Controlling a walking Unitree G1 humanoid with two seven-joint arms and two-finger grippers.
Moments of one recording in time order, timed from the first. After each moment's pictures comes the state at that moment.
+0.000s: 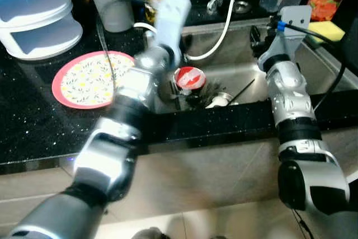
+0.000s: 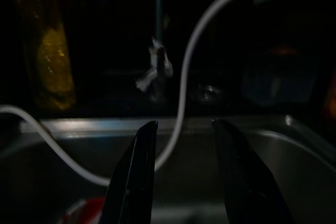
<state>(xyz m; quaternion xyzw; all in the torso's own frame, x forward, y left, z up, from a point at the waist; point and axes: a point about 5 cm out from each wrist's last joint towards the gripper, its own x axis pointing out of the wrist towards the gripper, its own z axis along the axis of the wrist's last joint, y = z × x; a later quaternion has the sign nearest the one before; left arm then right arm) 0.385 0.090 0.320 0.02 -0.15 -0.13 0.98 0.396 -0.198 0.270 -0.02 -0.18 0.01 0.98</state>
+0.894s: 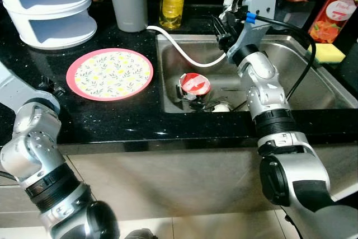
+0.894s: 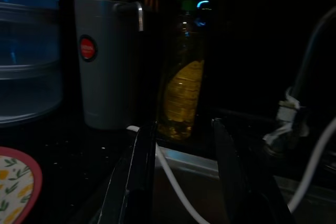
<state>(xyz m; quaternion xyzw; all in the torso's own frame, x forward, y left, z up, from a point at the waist) 0.293 0.245 0.214 -0.32 0.05 0.22 0.92 0.398 -0.140 0.279 -0.01 -0.20 0.14 0.97</state>
